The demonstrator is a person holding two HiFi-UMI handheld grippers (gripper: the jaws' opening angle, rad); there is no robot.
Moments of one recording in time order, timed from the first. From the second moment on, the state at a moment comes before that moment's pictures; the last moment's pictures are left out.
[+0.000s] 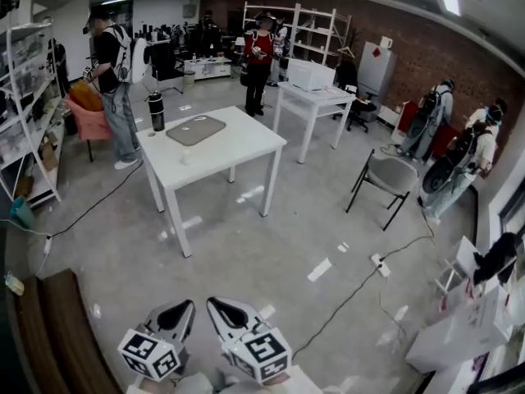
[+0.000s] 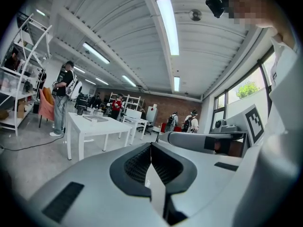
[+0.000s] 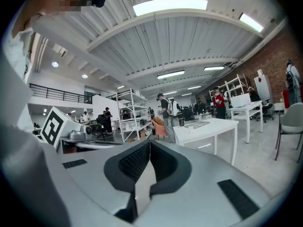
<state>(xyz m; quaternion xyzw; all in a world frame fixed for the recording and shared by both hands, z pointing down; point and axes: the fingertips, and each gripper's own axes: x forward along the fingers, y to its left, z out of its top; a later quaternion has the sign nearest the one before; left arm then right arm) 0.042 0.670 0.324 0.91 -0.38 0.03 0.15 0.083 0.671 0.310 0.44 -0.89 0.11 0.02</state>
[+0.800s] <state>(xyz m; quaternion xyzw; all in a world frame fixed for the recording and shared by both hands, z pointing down) 0.005 0.497 0.306 0.93 -0.35 0.04 0.13 0.027 0.491 0.298 0.44 -0.89 0.10 0.02</state>
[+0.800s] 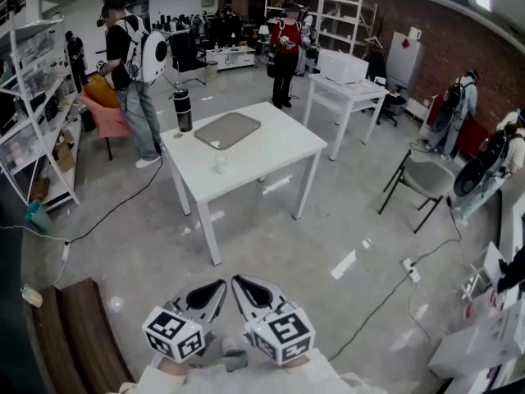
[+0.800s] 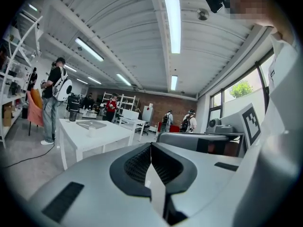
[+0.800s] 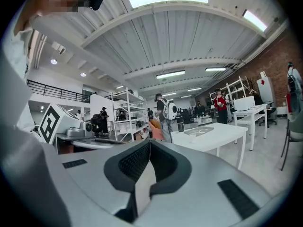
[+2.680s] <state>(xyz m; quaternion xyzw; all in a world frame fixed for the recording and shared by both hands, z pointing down) 0.032 0.043 0.348 0.90 -0.39 0.05 0.19 0.078 0.032 0.332 0.42 -0.90 0.12 0.06</state>
